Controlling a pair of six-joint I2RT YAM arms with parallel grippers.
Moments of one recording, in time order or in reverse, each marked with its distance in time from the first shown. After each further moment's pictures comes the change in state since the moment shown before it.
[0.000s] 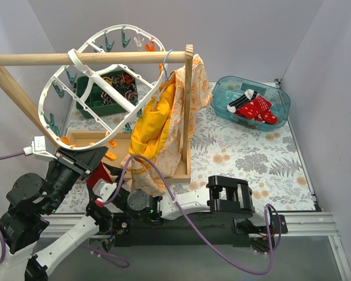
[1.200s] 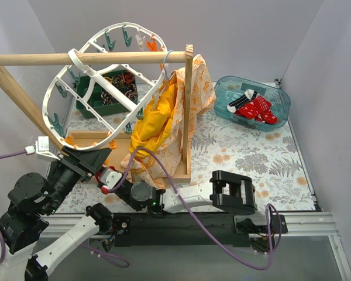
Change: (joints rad) left arm 0.000 0.000 0.001 -0.036 0.020 0.056; right arm -0.063 0.007 0.009 0.018 -0.021 0.069
